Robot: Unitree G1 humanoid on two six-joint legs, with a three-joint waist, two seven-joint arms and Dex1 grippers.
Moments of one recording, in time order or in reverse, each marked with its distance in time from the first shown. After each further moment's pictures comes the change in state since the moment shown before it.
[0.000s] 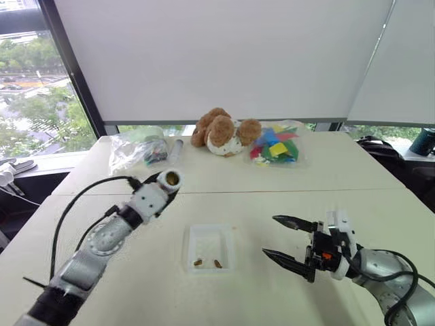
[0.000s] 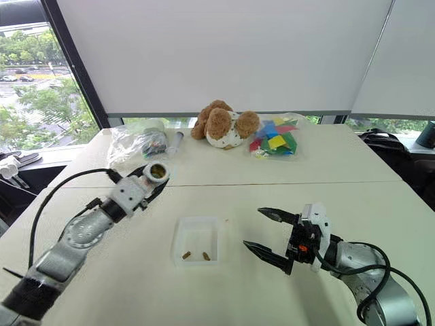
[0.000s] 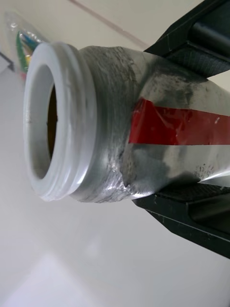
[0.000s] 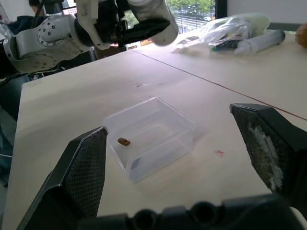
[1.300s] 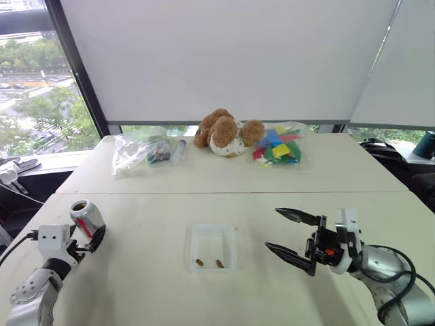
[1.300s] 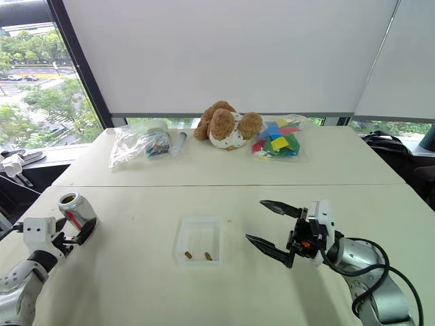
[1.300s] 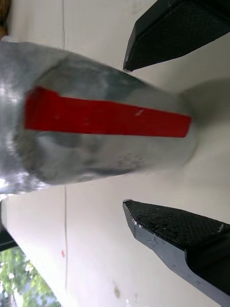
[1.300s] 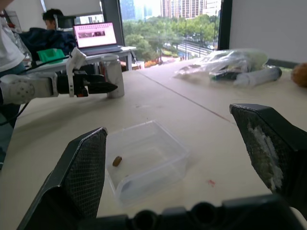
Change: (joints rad) left arm 0.214 -0.174 0.534 0.473 -0.191 0.014 -0.233; right arm -0.001 0.018 -0.022 0.067 -0.020 -0.137 0.063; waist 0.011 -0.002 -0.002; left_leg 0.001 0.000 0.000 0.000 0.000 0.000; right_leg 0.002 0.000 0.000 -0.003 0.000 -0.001
